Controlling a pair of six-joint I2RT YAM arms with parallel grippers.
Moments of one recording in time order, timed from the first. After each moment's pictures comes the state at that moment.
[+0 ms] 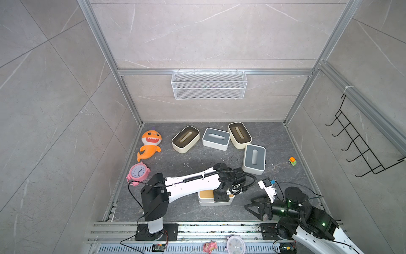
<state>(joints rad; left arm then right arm) -1.22 1.78 1.50 -1.23 -0.09 0.33 0.75 0.21 0.47 -0.75 -0.45 0.63</state>
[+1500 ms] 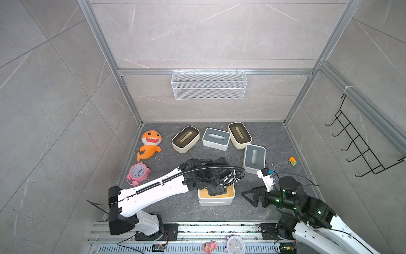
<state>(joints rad) -1.22 1.39 1.50 -1.12 -0.20 0.32 0.75 0.55 0.68 -0.74 -0.24 0.63</state>
